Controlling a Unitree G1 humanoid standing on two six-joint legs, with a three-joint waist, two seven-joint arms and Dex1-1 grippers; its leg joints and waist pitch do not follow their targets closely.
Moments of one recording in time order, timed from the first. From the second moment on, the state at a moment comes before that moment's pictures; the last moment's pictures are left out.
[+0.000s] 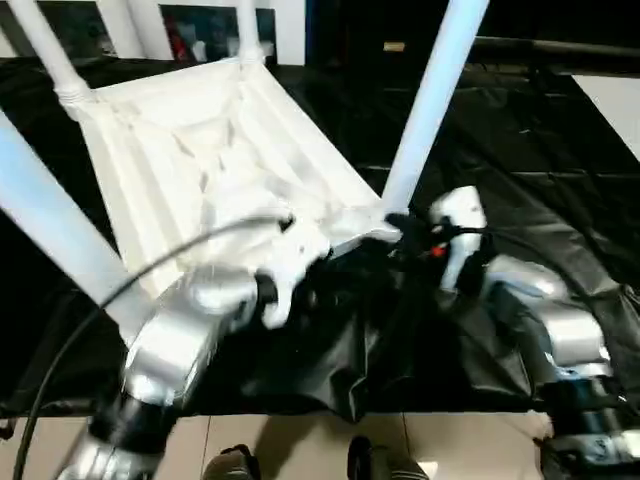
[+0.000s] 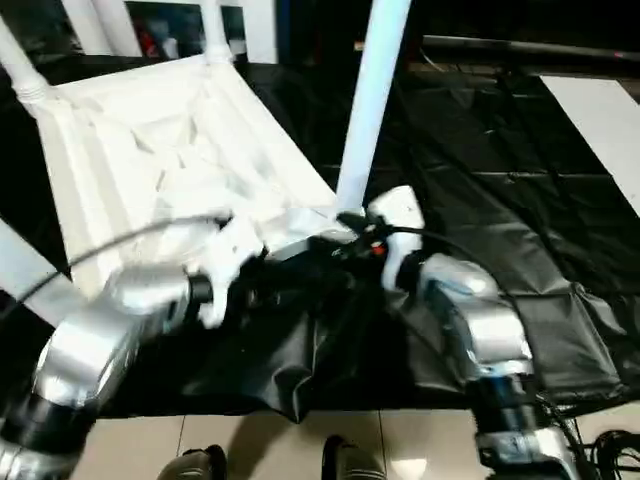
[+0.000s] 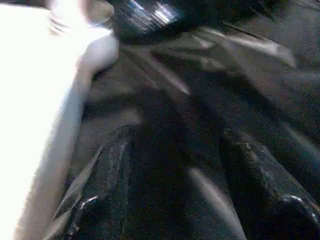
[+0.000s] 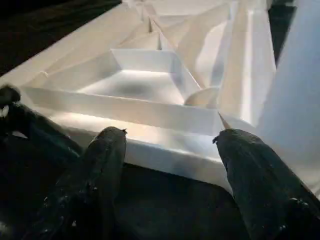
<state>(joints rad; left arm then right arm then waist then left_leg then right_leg) -0.34 0.31 -0.27 -0.20 -0.10 0.70 -0.77 -0.43 -0.31 0.06 0.14 0.30 0.37 0.77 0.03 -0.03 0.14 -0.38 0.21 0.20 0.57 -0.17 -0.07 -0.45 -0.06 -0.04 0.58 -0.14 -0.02</state>
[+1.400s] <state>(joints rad) 0.12 0.41 -0.18 -0.21 -0.04 0.04 -0.65 -0.87 -0.19 -0.16 0.94 0.22 -0.06 0.18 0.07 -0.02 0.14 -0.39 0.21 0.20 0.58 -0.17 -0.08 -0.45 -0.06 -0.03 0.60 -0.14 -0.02</state>
